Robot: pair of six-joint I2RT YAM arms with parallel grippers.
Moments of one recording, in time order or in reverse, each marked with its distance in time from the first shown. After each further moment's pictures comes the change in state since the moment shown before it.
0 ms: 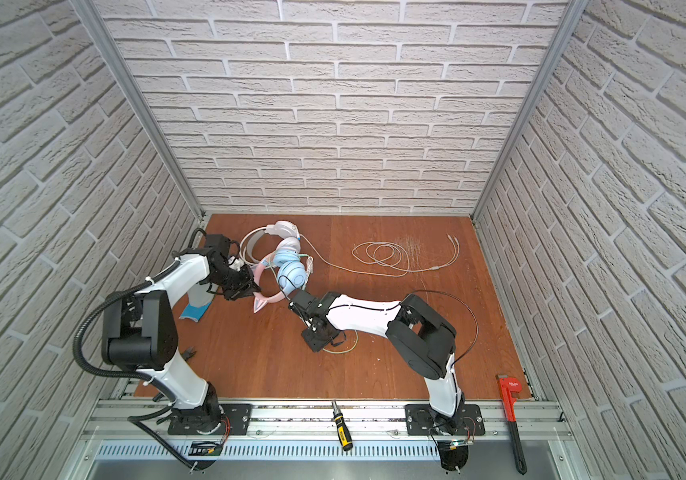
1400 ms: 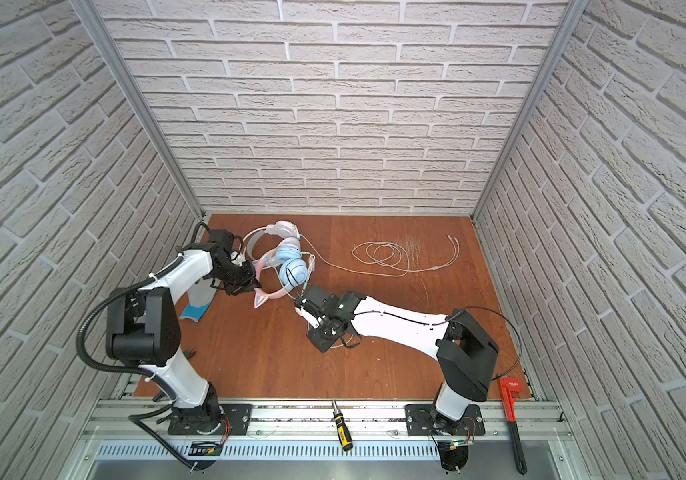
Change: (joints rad) left arm -0.032 0.031 0.064 -0.011 -0.056 -0.009; right arm -0.016 -0.280 -0.102 -0.025 -0.031 -0.106
